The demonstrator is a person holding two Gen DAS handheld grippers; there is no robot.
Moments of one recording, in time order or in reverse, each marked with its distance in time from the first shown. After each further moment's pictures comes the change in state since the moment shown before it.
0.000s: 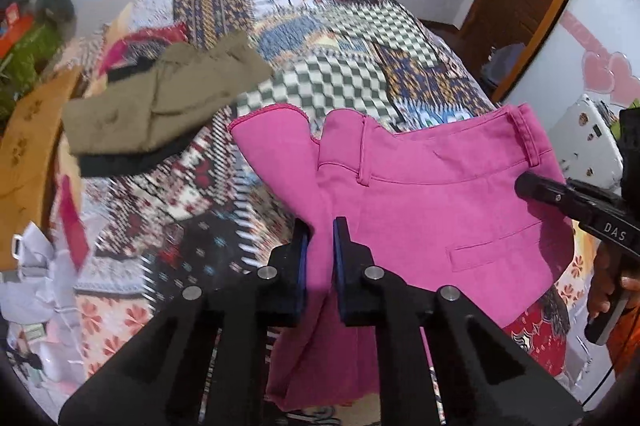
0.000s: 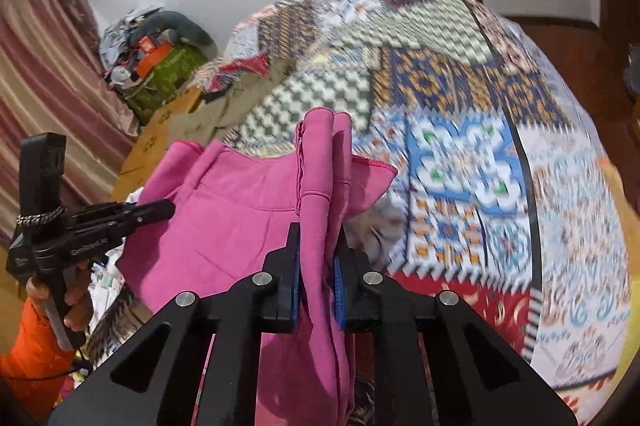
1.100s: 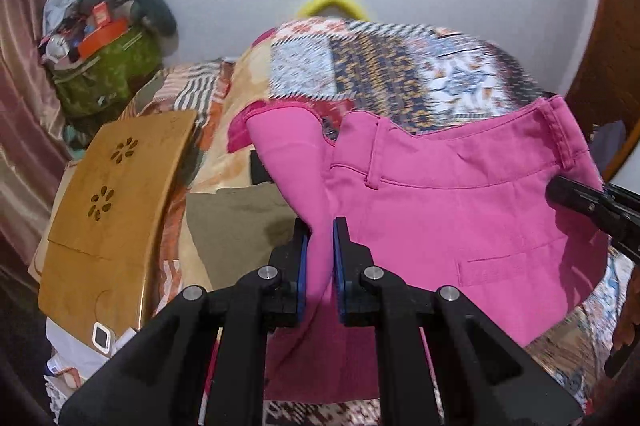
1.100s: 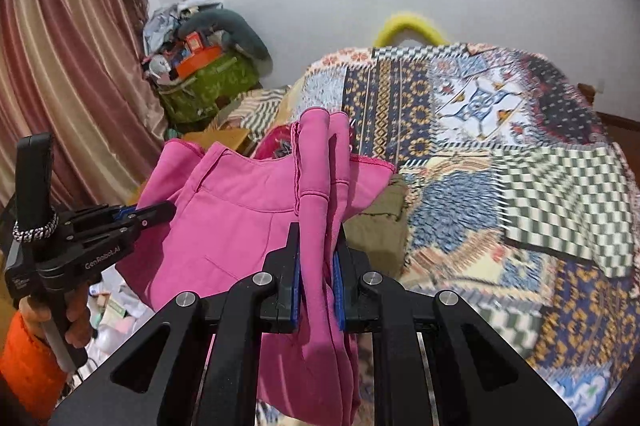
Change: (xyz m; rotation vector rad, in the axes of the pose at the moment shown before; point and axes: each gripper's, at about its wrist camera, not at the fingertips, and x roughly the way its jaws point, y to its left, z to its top) left arm 0.039 0.205 0.134 -0.178 -0.136 0.327; right arm 0.171 0.122 0.181 -0.235 -0.073 0.094
